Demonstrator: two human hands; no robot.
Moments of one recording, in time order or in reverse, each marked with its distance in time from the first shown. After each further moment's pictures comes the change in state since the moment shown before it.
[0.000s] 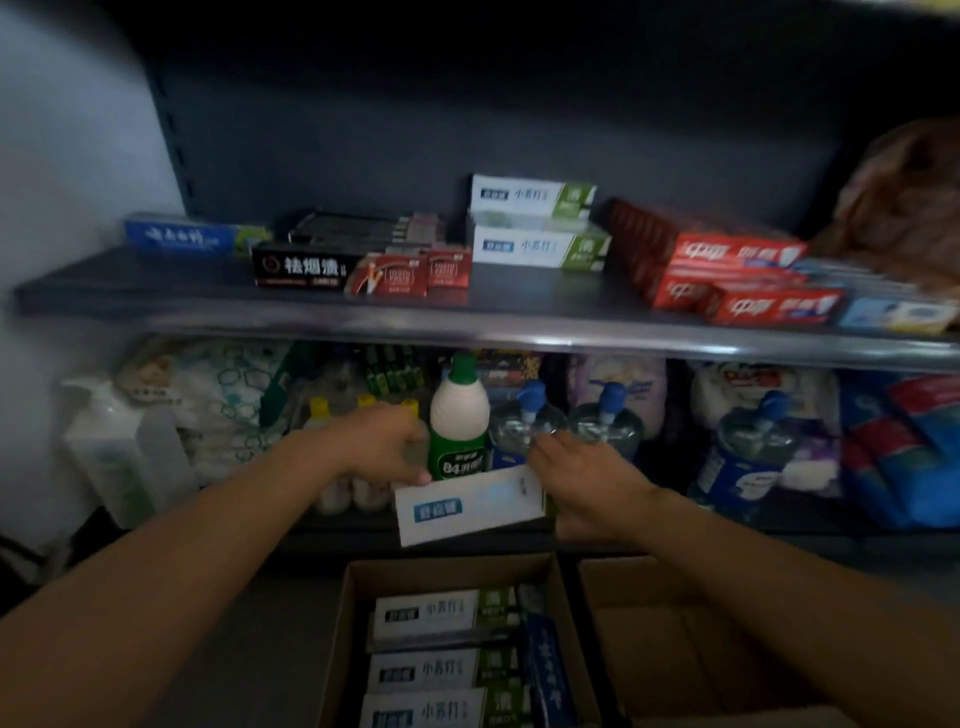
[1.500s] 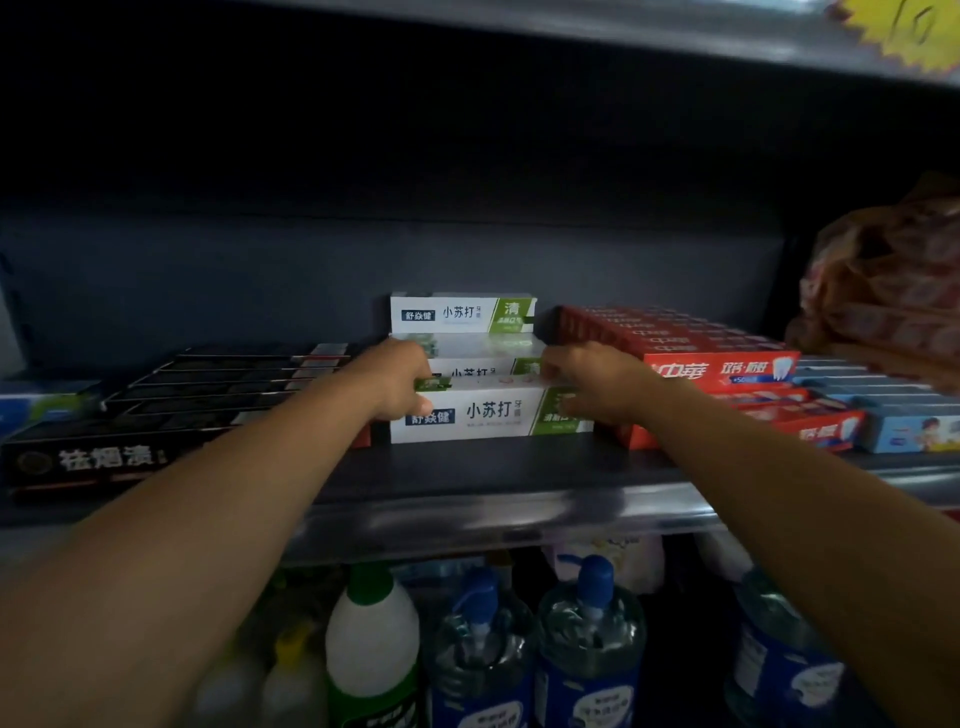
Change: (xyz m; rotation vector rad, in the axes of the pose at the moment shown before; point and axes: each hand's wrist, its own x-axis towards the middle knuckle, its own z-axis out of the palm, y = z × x) left_hand 0.208 0.040 -0.176 0.036 0.396 -0.080; right_hand 0.130 0.268 -0.060 0.223 0.157 0.389
